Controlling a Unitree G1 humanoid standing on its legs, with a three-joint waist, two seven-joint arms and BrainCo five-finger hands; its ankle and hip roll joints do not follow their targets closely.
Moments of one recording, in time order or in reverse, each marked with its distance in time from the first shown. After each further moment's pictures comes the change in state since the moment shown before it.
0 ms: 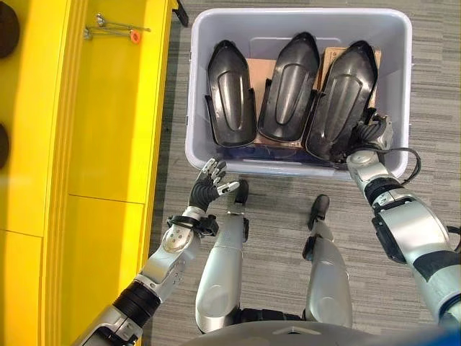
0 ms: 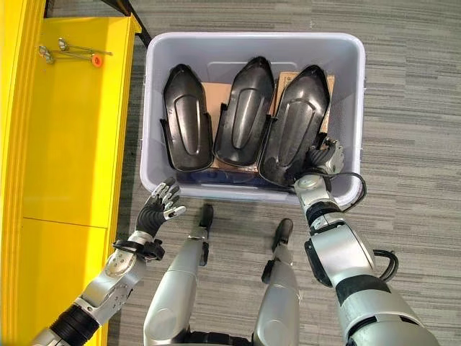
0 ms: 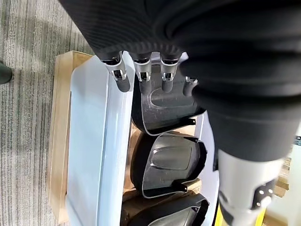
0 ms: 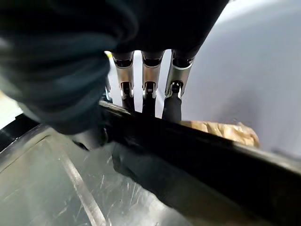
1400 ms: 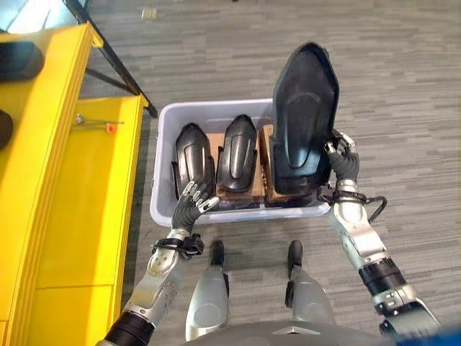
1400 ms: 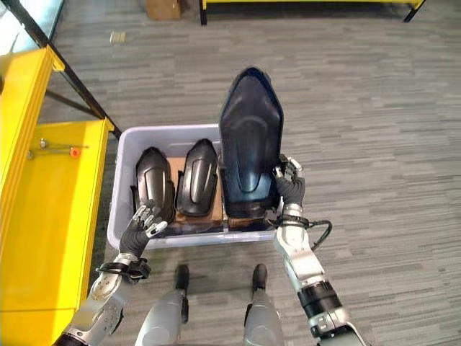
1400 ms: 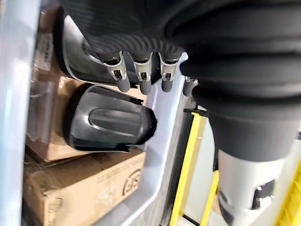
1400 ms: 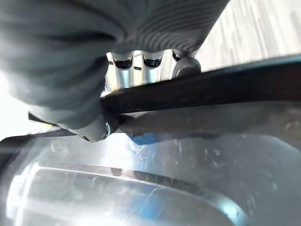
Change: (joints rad) left arm 0.218 -0.082 0.194 0.019 -0.003 0.043 -0.082; right arm 0.839 0.069 -0.076 -1.206 0.143 -0.152 0.236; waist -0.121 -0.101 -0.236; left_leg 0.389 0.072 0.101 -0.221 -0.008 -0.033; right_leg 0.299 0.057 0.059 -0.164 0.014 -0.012
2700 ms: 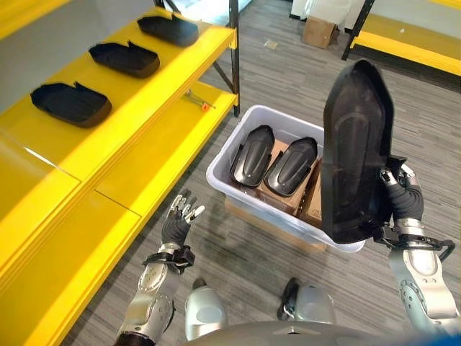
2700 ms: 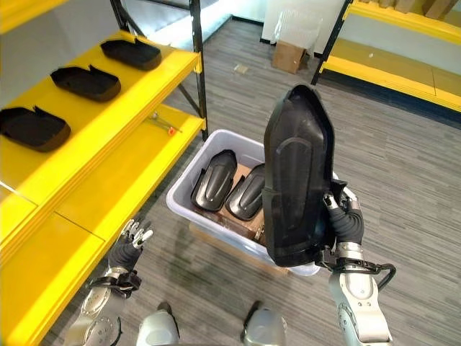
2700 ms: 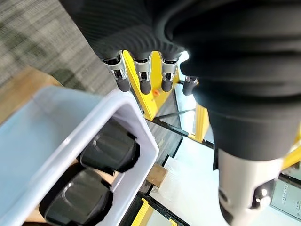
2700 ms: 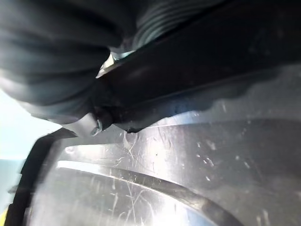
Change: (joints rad) left arm 0.098 -0.071 0.146 -0.003 -0.030 0.048 -0.083; right arm 0.394 -0.109 -0.259 -0.301 0.166 -0.023 0.259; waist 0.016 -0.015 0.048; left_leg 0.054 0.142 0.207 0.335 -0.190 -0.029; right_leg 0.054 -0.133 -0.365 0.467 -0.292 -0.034
